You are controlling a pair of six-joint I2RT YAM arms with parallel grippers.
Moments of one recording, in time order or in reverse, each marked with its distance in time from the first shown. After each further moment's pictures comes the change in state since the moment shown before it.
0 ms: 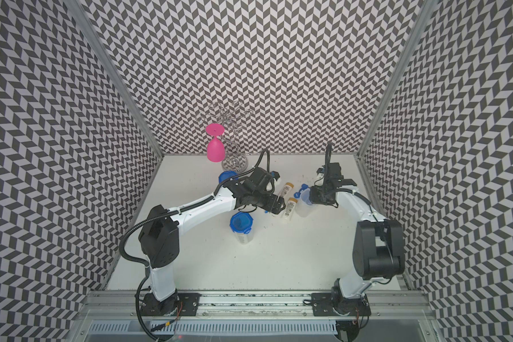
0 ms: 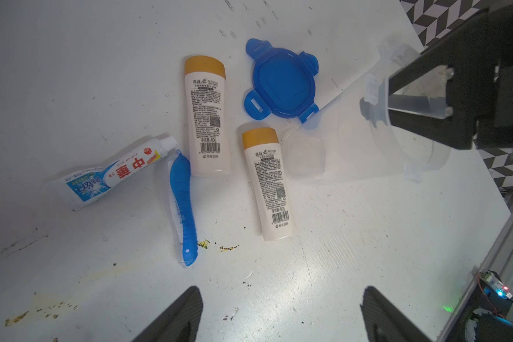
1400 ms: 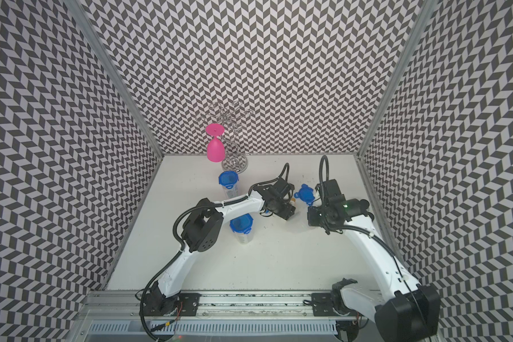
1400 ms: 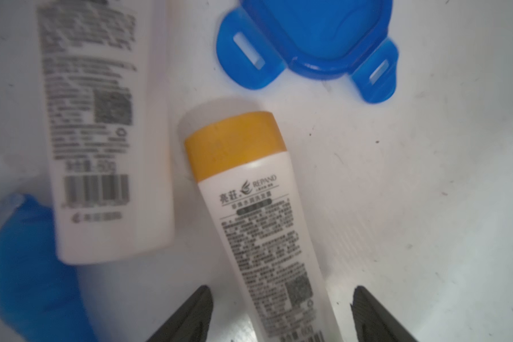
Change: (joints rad) left arm -0.051 0.440 0.305 -0.021 -0.080 0.051; right arm 0.221 -0.471 -0.161 -0.328 0.132 0.197
